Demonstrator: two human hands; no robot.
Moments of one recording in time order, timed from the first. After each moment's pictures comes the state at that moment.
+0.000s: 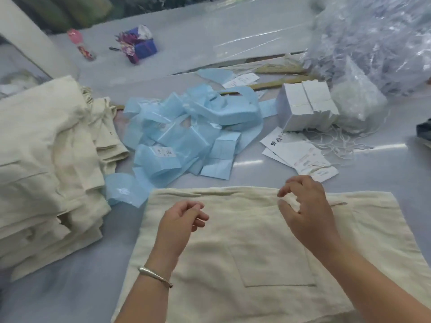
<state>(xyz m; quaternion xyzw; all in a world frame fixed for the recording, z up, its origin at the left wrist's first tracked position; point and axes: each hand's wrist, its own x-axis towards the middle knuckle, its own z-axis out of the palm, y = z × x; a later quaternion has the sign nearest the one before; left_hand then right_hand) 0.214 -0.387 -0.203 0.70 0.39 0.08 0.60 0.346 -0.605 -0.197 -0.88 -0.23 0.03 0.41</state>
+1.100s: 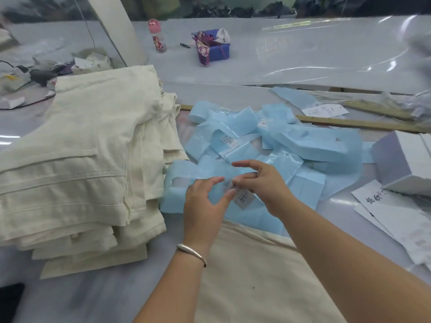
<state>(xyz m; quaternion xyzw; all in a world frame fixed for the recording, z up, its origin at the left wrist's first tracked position) 0.250 -0.242 -0.218 0.79 0.37 0.30 0.39 0.386 -0.316 -0.190 -0.67 -0.23 0.39 0.59</state>
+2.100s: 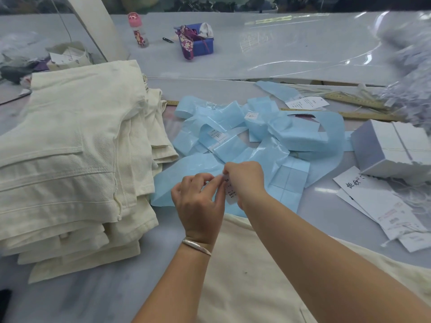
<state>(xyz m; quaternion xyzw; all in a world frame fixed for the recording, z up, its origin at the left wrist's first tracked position) 0.254 -0.258 -0.223 0.83 0.29 0.46 0.06 0.347 -0.297 -0.166 -0.73 0.02 0.33 0.60</state>
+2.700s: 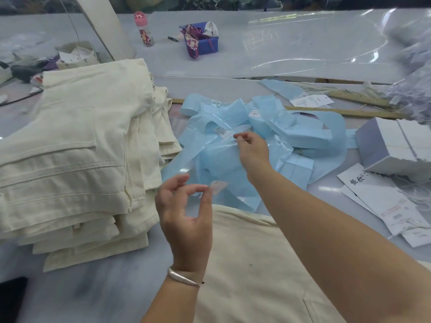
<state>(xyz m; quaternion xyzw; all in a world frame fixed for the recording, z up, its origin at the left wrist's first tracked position) 0.200 -0.279 -0.191 0.73 0.31 0.54 0.29 0.386 -0.272 -0.178 -0.77 -0.12 0.20 0.60</state>
